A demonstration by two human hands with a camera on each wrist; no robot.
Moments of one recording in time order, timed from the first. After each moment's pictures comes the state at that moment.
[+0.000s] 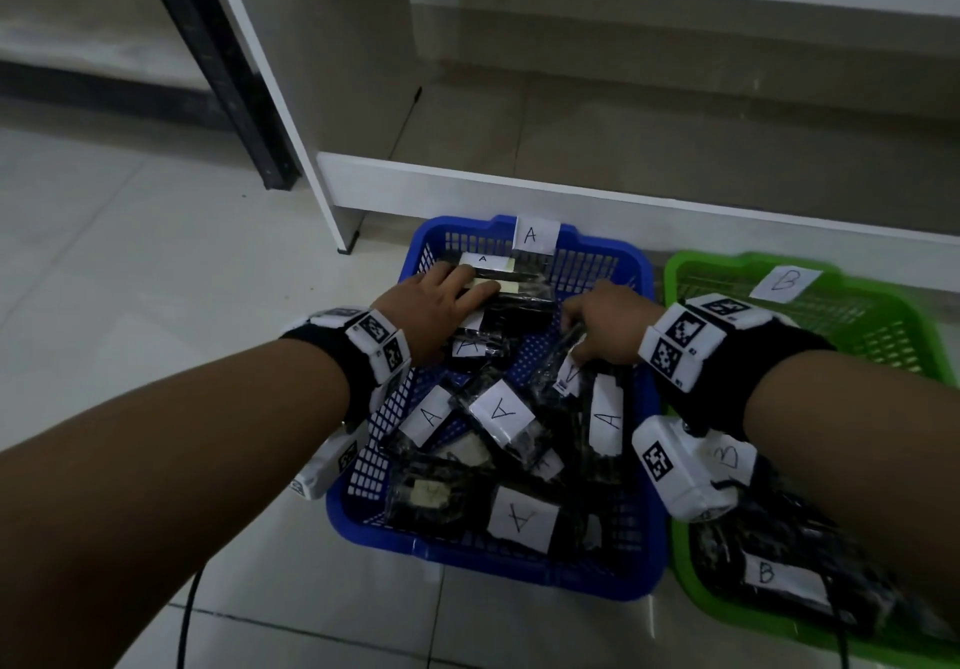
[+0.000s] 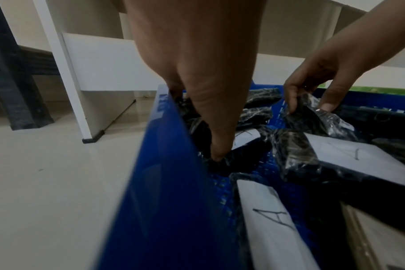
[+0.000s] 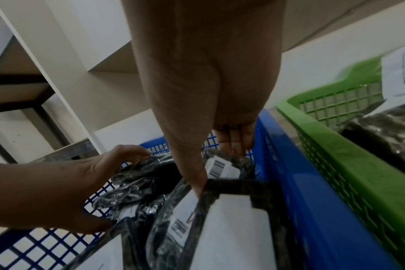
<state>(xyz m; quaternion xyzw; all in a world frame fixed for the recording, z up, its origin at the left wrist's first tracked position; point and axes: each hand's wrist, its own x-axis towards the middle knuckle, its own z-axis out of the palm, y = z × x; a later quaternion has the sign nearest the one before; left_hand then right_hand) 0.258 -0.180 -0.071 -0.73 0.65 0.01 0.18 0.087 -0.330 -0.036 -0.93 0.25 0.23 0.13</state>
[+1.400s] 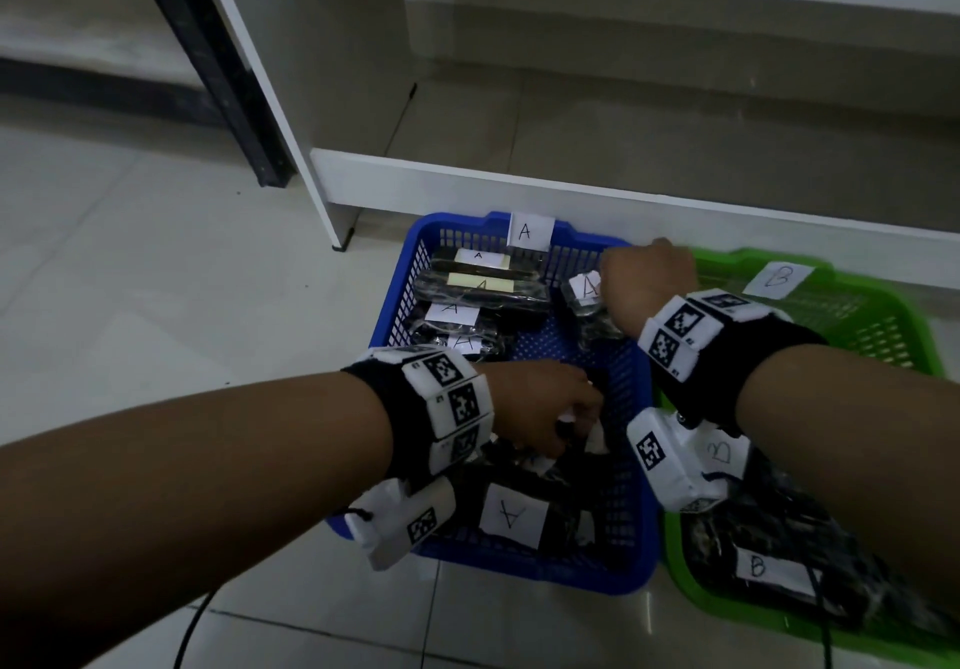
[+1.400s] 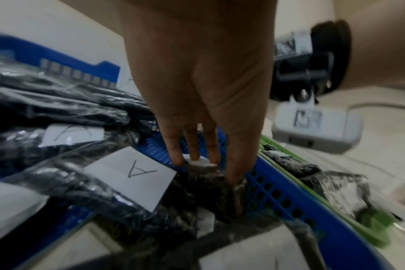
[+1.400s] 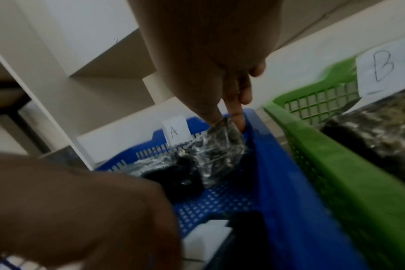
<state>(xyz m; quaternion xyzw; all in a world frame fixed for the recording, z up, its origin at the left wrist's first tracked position) 0.147 -0.202 -0.042 -0.58 0.72 0.38 -0.01 0.077 -0.350 -0.037 -0.93 0.37 0.04 0.01</state>
